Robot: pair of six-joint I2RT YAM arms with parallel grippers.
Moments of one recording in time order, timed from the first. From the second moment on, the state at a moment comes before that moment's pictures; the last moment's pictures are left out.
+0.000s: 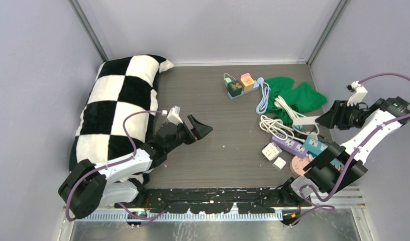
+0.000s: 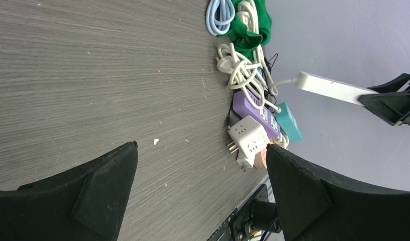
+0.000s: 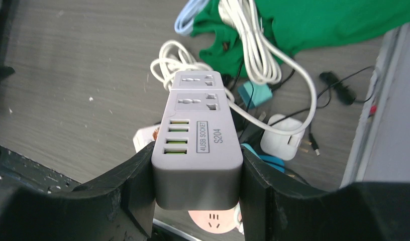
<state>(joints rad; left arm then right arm) -0.73 1.16 0.46 0.44 0.01 -1.02 -0.93 1.43 1.49 -1.41 -0.93 -0.93</state>
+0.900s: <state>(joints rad) -0.73 1.19 0.46 0.46 0.05 -1.05 -0.67 1.52 1.26 -1.08 -0.67 -0.80</state>
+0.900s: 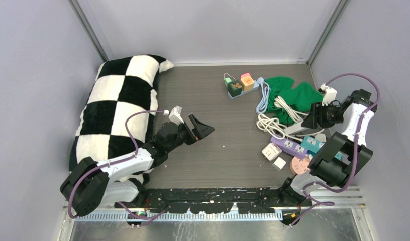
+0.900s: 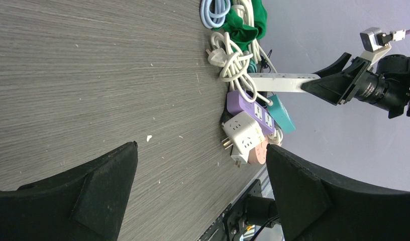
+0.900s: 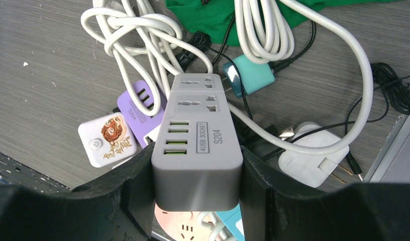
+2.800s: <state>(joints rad) -0.69 1.19 0.46 0.47 0.07 -1.05 -0.64 1.53 1.55 -1.27 -0.75 -0.70</state>
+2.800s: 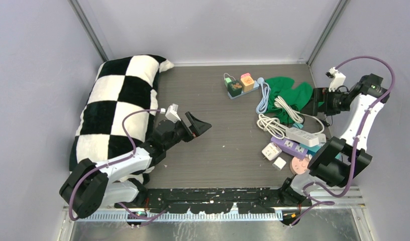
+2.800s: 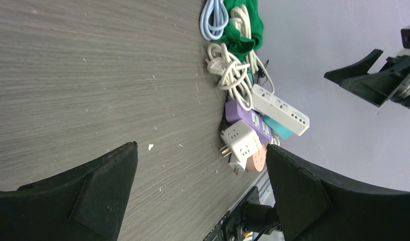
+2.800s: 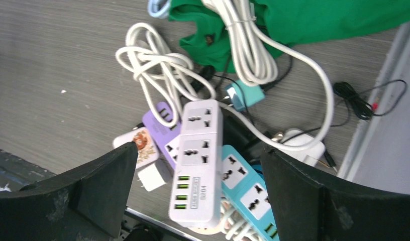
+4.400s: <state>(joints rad) -0.46 2.16 1.36 0.60 0.46 -1.25 -0.46 1.15 0.91 -0.81 -1.14 -0.39</state>
